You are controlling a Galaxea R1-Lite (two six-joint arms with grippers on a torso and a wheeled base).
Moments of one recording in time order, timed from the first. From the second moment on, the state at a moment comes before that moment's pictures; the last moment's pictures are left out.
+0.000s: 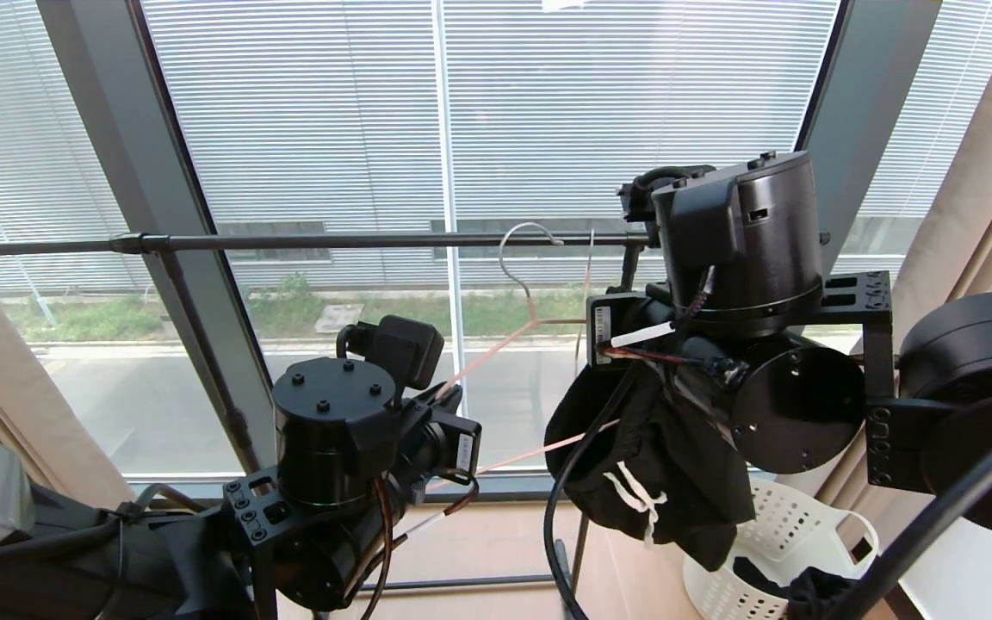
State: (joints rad) left arm -0.79 1.83 -0.64 -0.96 0.46 -0.01; right arm 0.88 1.77 -1.25 -0.10 -0.82 0.30
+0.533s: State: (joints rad) left arm -0.80 1.83 -0.63 -0.96 0.46 -0.04; right arm 0.97 1.77 -1.28 -0.11 -0.82 0.34
